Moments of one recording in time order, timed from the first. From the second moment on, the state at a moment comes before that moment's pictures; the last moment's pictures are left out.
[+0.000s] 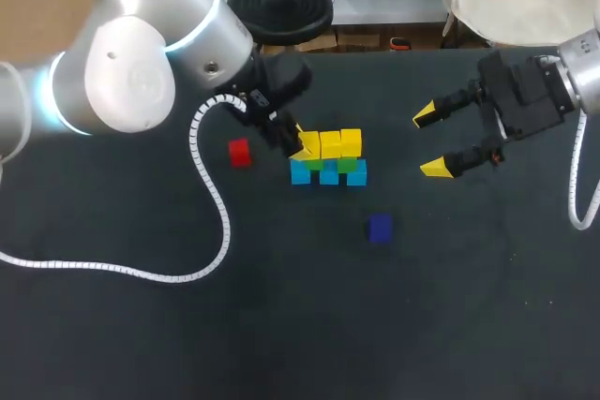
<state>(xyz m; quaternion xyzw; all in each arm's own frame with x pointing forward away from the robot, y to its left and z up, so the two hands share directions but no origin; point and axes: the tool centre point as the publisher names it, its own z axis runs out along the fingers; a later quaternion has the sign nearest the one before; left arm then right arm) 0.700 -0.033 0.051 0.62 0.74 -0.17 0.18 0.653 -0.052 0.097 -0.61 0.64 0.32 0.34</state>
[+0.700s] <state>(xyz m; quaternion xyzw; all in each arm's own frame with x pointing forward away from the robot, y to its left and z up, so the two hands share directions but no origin) 0.701 -0.034 0.051 0.62 0.74 -0.18 0.18 0.653 -0.052 0.097 -0.61 0.64 0.32 0.34</state>
